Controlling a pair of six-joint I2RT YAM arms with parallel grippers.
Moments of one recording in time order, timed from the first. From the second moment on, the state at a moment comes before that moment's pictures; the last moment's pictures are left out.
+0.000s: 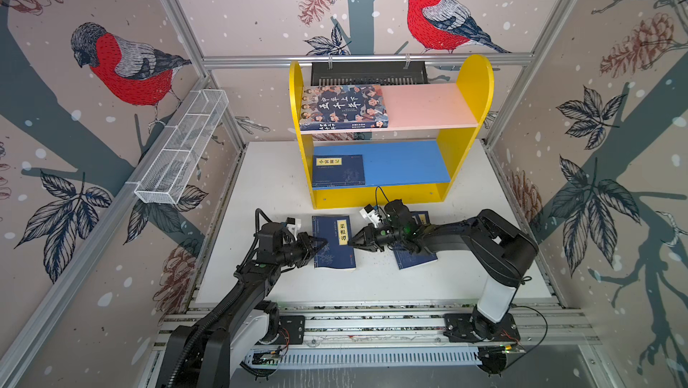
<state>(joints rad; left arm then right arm) -0.14 0.93 0.22 0.08 0.81 -1.03 0.78 1.81 0.75 0.52 -0.82 1.05</state>
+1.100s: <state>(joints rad) -0.07 0.77 0.36 -0.13 0.71 -1.04 1.08 1.29 0.66 0.16 -0.26 1.16</state>
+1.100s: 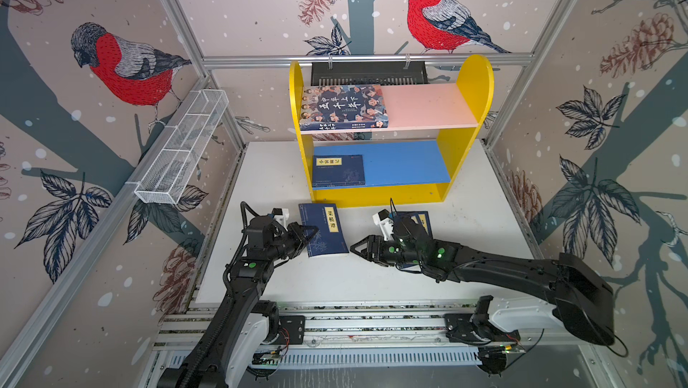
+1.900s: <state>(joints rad) -0.07 0.80 0.36 -0.09 0.72 -1.11 1.25 1.62 0.60 0.78 0.05 1.47</state>
